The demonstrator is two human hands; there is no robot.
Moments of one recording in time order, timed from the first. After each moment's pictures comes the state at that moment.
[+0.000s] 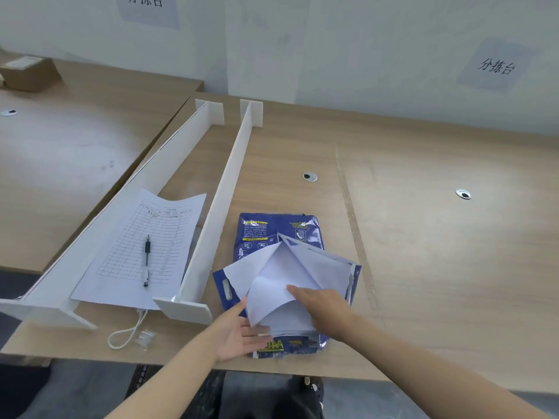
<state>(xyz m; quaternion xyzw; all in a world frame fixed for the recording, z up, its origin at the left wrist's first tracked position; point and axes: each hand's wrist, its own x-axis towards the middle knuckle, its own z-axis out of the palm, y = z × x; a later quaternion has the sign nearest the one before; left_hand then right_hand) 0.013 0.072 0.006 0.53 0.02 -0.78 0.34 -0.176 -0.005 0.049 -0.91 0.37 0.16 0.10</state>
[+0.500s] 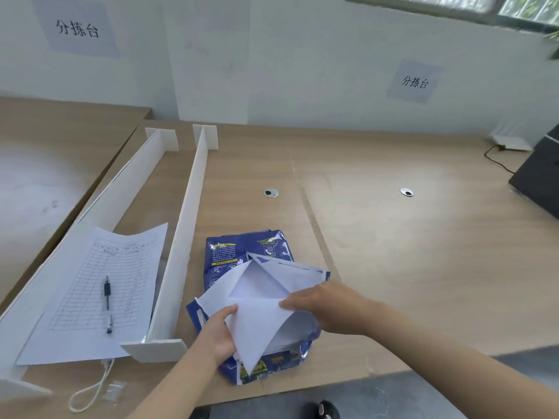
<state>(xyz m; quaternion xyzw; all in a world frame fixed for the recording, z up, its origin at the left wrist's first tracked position) 0.000 0.038 0.030 0.47 0.03 -0.76 0.44 -0.205 0.003 0.137 -0.93 0.32 0.14 0.10</state>
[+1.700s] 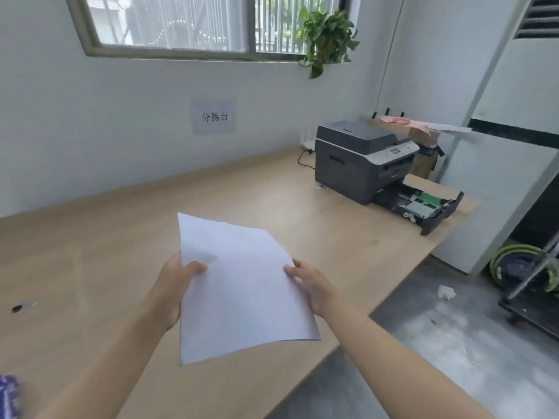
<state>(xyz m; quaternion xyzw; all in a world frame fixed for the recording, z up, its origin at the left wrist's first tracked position) -0.441 -0.115 0.195 0.40 -0.53 -0.64 0.40 -0.679 -0.073 0.137 -0.26 0.52 -0.52 0.62</state>
